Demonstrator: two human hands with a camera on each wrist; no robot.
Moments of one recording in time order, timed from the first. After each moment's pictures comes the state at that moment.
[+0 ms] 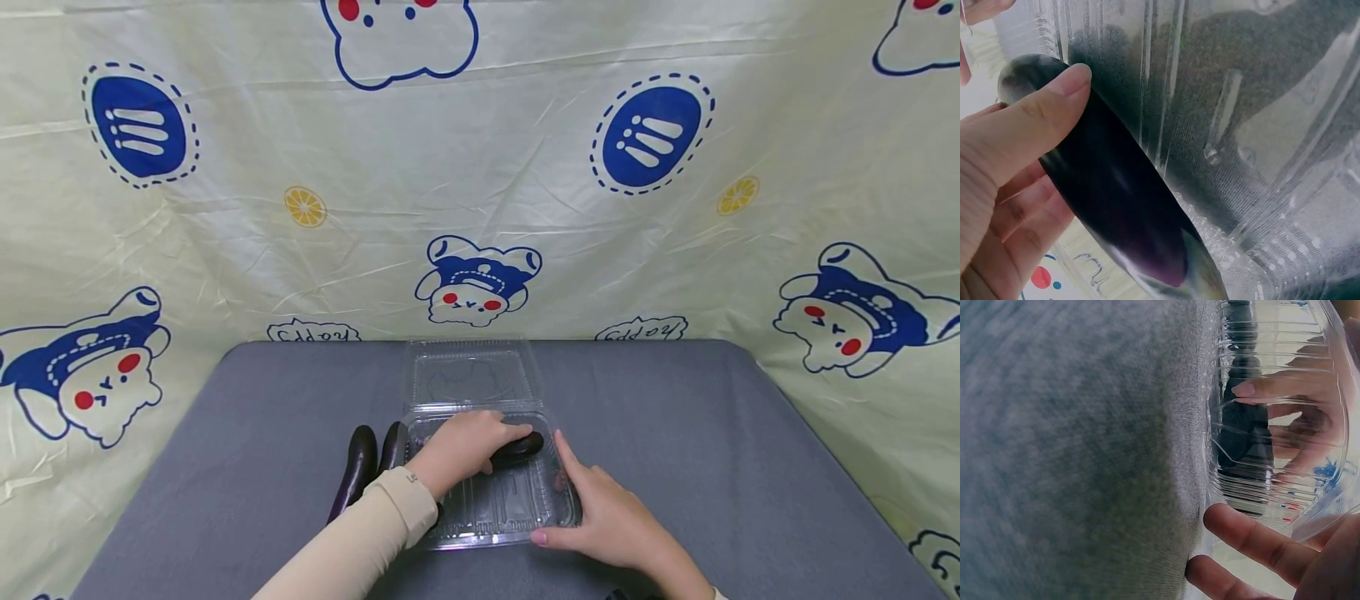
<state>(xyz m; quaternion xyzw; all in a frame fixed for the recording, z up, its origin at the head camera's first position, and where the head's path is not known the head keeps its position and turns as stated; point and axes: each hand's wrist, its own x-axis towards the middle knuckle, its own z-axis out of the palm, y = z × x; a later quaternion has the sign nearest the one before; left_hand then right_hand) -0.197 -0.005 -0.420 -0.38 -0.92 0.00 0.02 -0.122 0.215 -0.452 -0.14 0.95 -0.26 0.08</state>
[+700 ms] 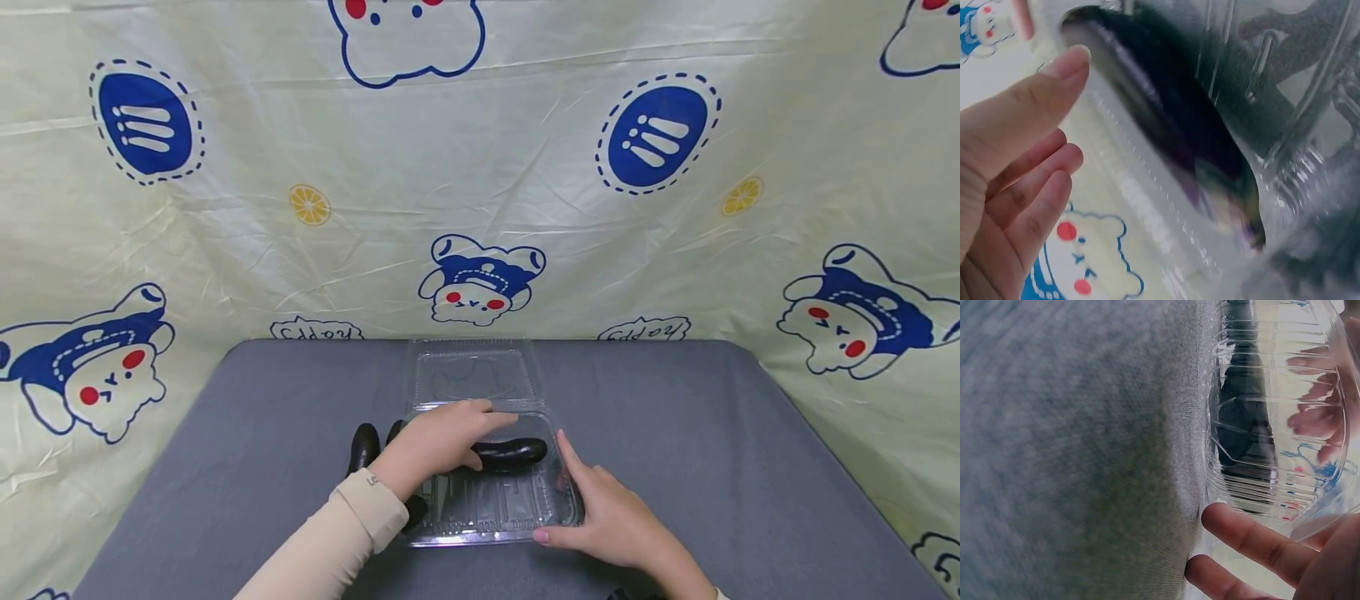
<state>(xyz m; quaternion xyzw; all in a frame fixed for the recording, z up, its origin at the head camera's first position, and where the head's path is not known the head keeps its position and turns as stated) -0.188 -0.038 -0.385 -0.37 -0.92 -0.06 -0.04 -0.122 0.213 -0.449 -0.13 0.95 -0.26 0.09</state>
